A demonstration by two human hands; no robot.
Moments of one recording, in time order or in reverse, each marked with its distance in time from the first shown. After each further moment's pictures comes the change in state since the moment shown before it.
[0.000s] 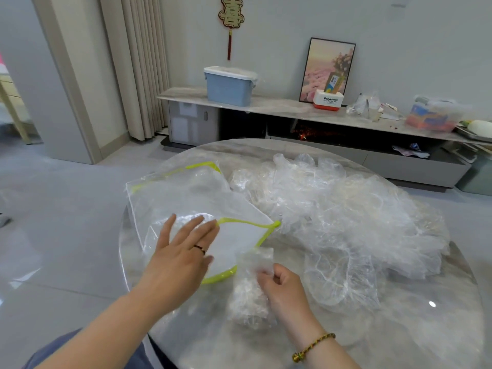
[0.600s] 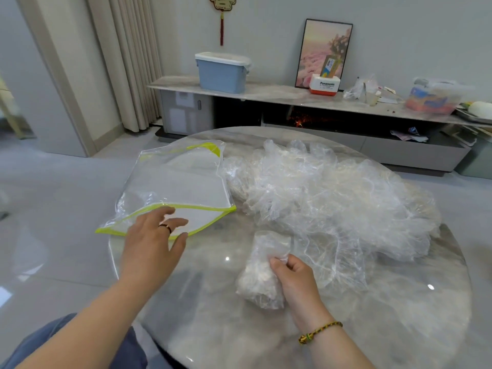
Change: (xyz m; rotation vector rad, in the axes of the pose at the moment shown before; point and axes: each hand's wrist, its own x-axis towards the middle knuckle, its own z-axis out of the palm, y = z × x) left_hand 0.000 0.005 0.000 -0.225 0.104 -0.431; right_hand -0.002 0.006 -0.031 0.257 0.122 0.119
